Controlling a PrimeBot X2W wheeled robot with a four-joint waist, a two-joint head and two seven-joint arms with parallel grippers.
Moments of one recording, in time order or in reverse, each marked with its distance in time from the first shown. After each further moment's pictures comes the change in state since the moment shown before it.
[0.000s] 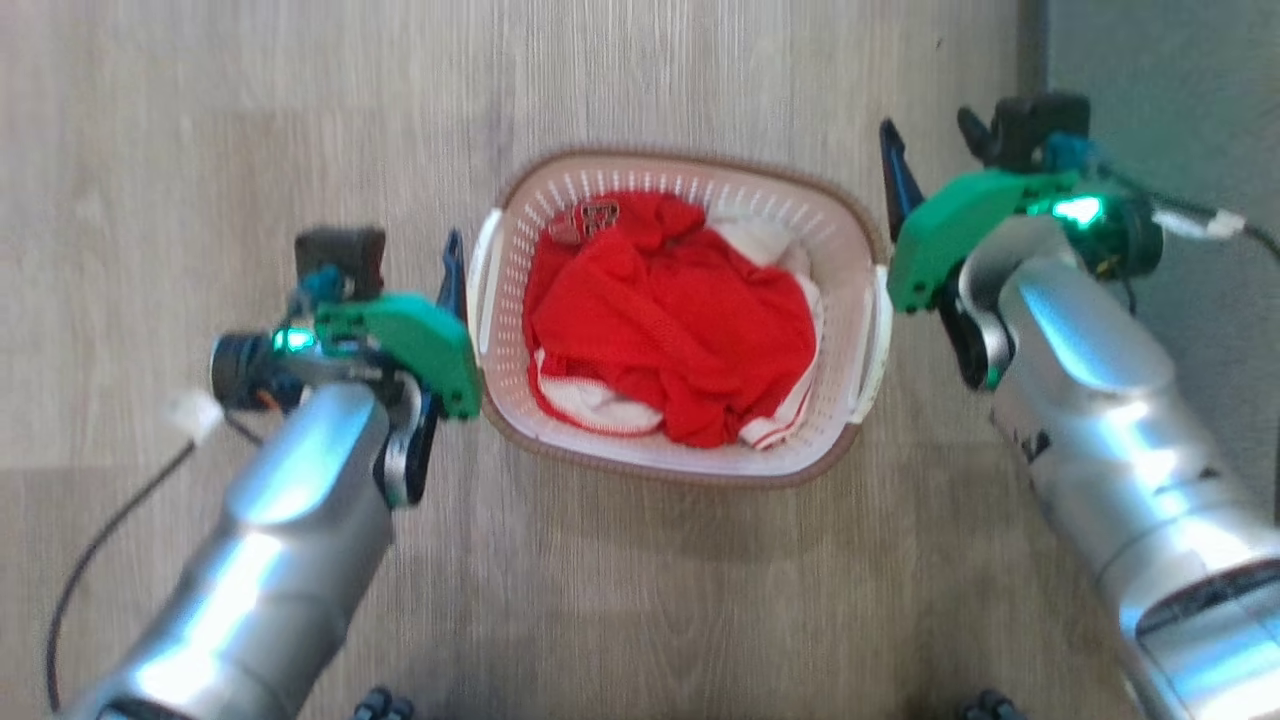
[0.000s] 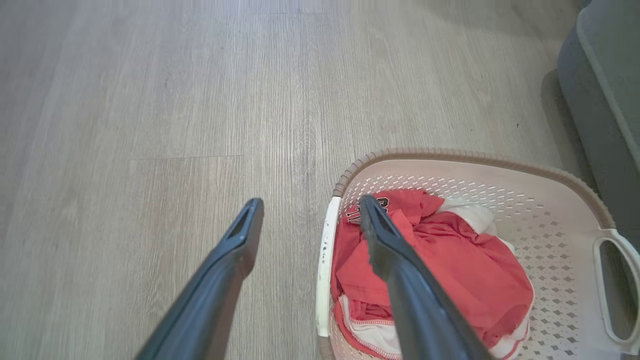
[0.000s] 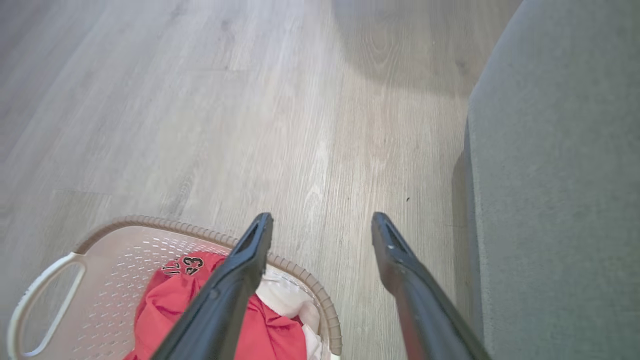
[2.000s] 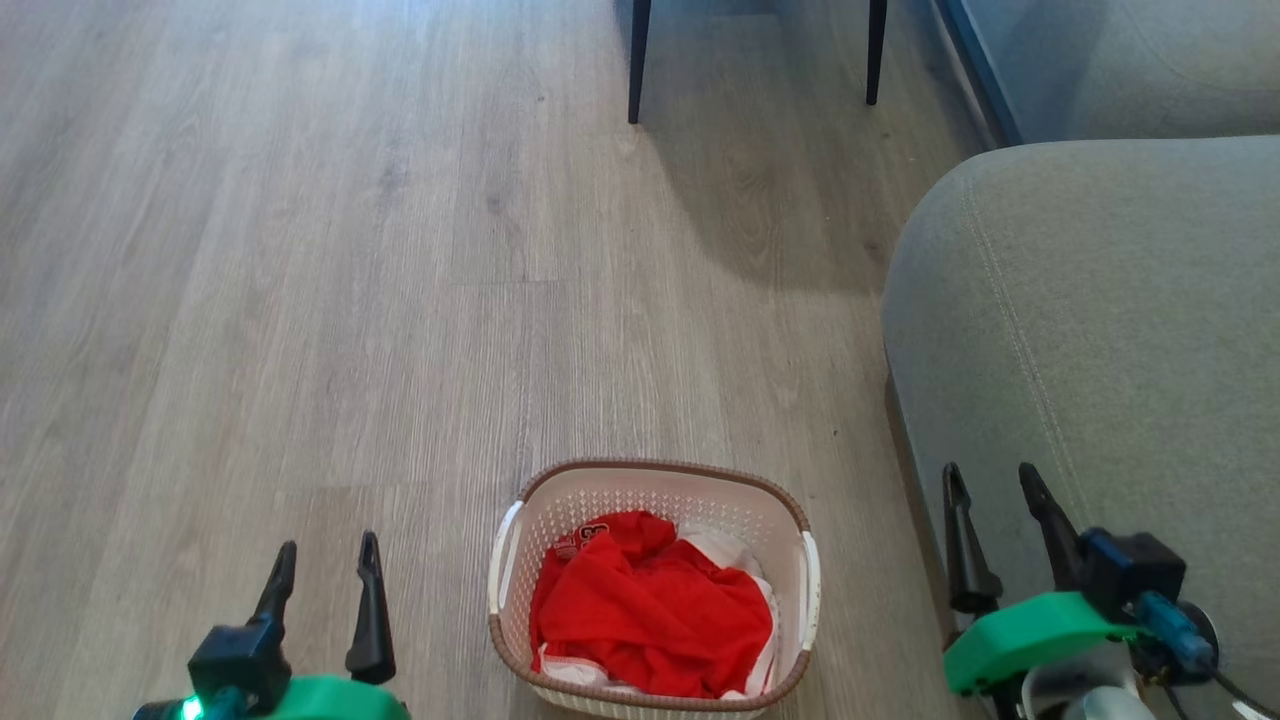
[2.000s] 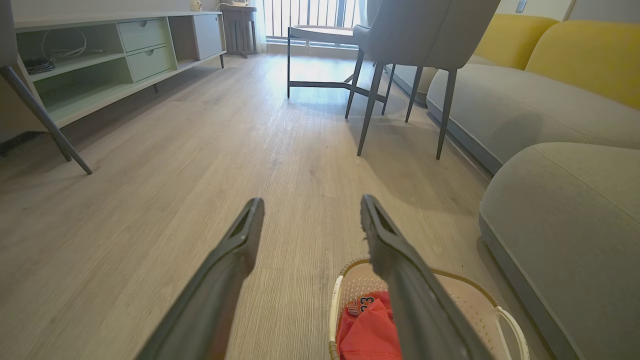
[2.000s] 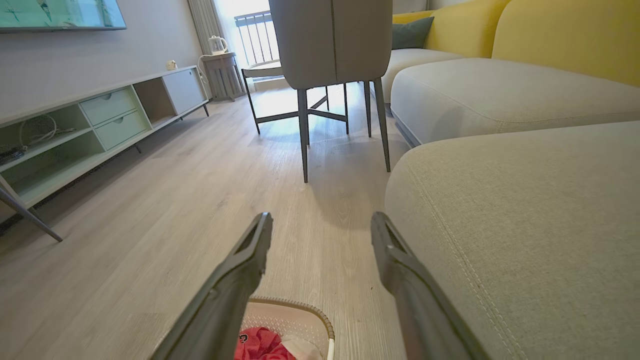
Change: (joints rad) left arm 0.972 -0.050 0.639 -0.809 0.543 -0.081 0.000; right arm 1.024 0.026 -0.346 -0.952 -0.205 0.000 0.000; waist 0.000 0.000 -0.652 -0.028
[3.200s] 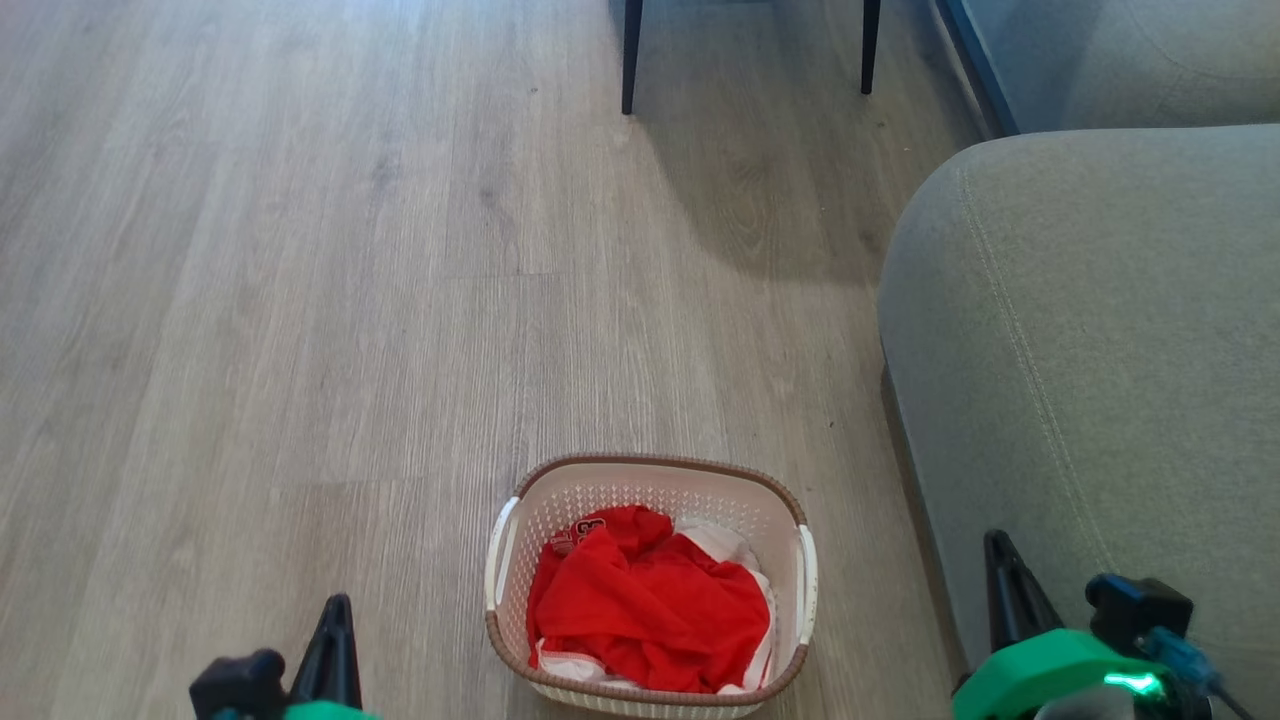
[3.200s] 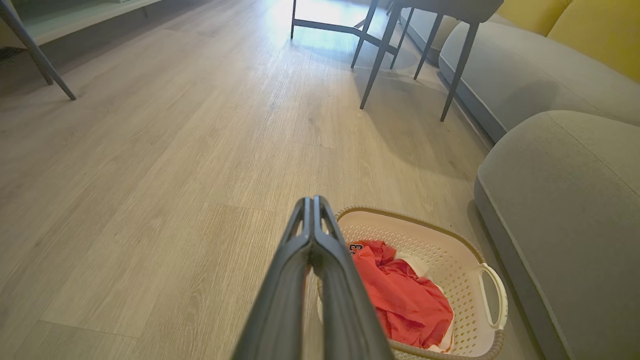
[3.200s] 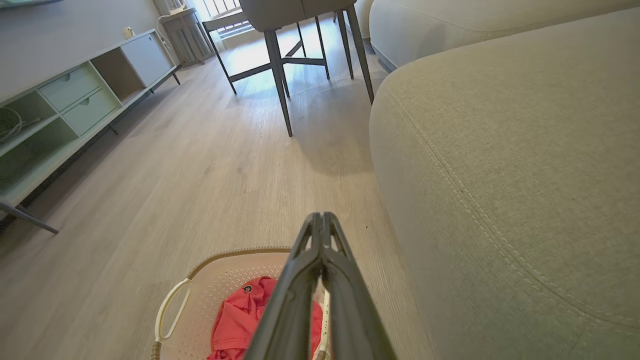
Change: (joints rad) left arm 0.023 -0.011 0.002 0.102 -0.094 -0.027 0.033; right arm 0.046 0.004 -0.017 0.093 0.112 0.000 0.025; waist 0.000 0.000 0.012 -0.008
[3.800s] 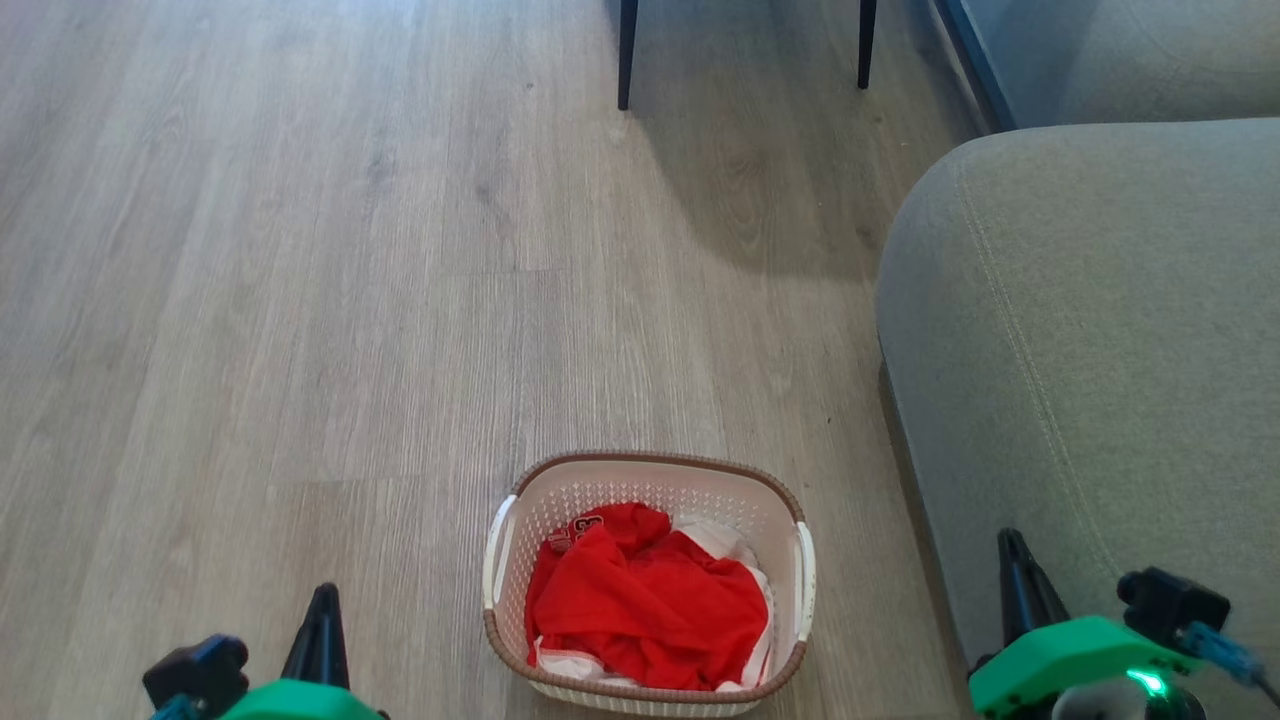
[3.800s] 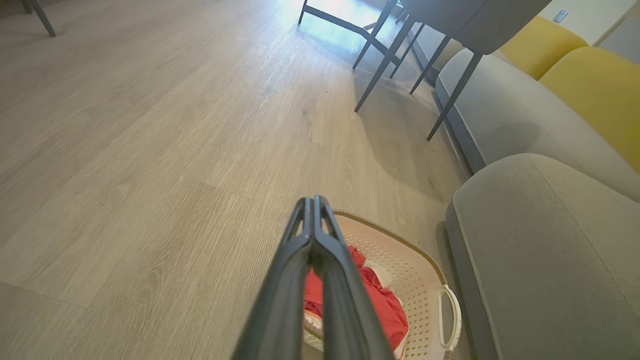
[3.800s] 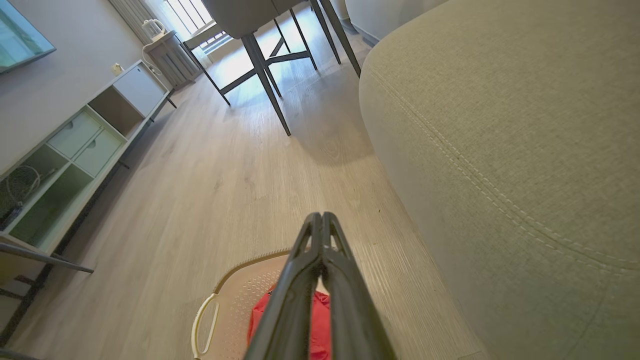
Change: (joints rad) left arm -0.035 -0.003 0.030 0.009 -0.206 -0.026 0.051; right arm -0.010 -0.001 -0.021 0.002 0.202 0.000 0.041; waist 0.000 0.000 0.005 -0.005
